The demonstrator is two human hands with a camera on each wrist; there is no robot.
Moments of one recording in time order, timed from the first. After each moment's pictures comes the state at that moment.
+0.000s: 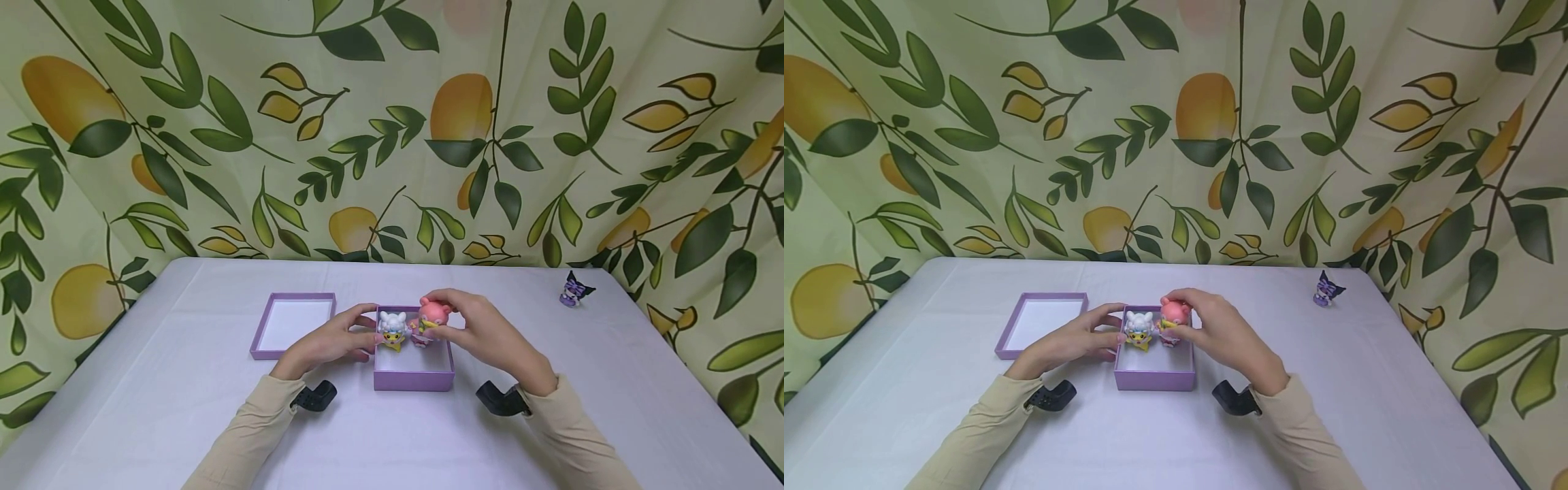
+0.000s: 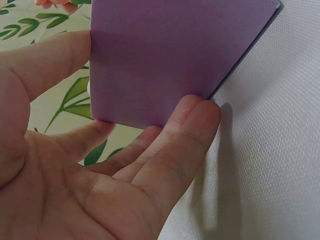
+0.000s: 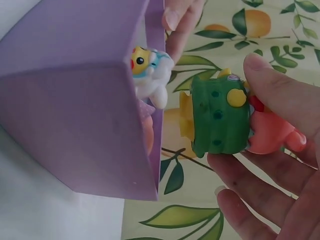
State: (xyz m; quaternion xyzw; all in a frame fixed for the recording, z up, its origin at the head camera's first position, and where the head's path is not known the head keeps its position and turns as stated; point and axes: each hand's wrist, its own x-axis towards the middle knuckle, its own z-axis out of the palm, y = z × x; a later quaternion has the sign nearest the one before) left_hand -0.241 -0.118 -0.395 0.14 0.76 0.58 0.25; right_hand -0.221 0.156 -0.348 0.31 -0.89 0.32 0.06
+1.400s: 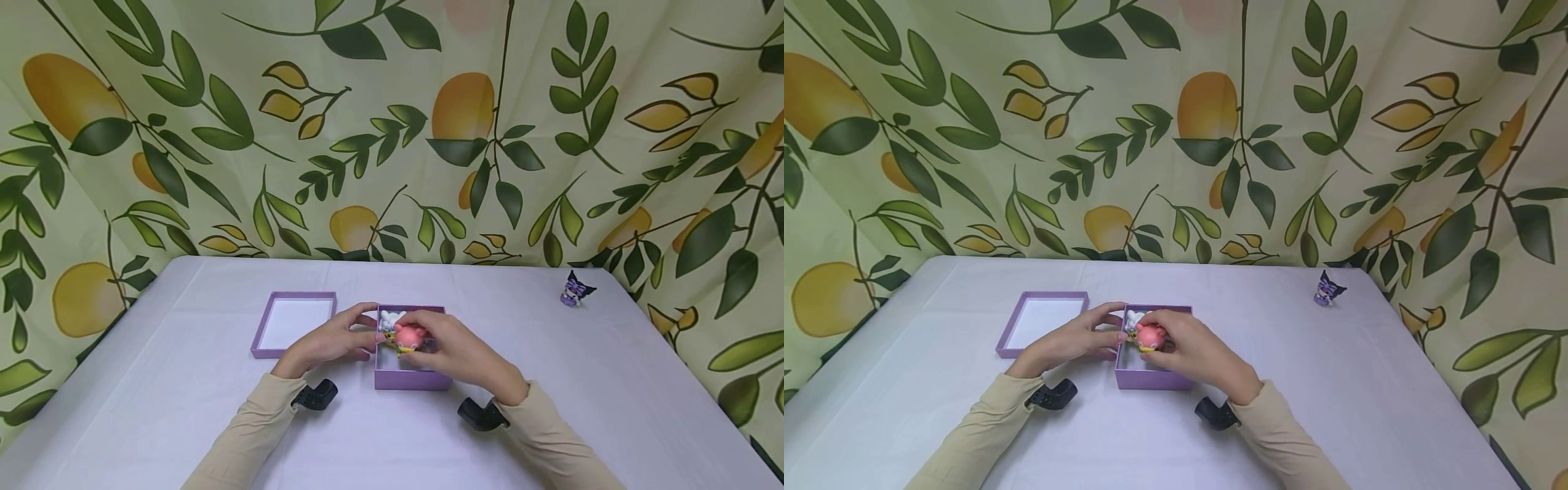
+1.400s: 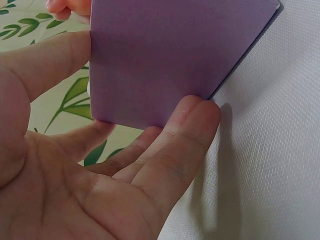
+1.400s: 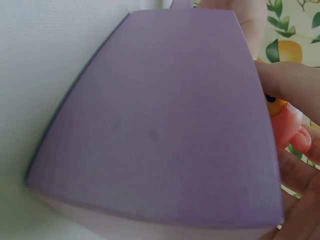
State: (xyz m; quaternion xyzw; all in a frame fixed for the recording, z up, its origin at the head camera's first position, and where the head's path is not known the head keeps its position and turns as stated) left_hand -0.241 -0.118 -0.394 0.14 0.76 0.58 0.25; right_hand -0.216 0.126 -0.375 0.35 -0.86 0.36 -0.01
